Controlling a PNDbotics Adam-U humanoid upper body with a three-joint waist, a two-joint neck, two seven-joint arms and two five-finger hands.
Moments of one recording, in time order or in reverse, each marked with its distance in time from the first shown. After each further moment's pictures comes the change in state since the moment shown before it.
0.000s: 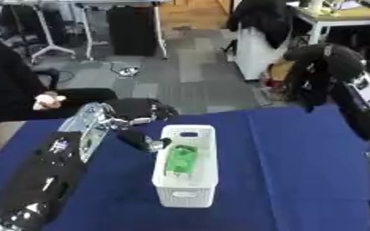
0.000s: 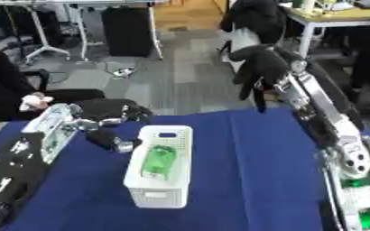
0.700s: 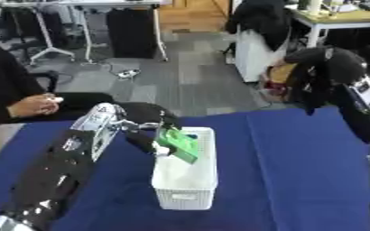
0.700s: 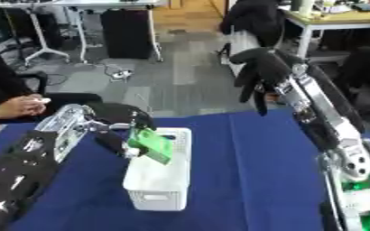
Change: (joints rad) left arm -0.142 -0.109 -0.074 0.182 -0.180 -0.057 -0.144; right arm 0.000 0.006 0.007 0.000 -0.005 -0.004 0.001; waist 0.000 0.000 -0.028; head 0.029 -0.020
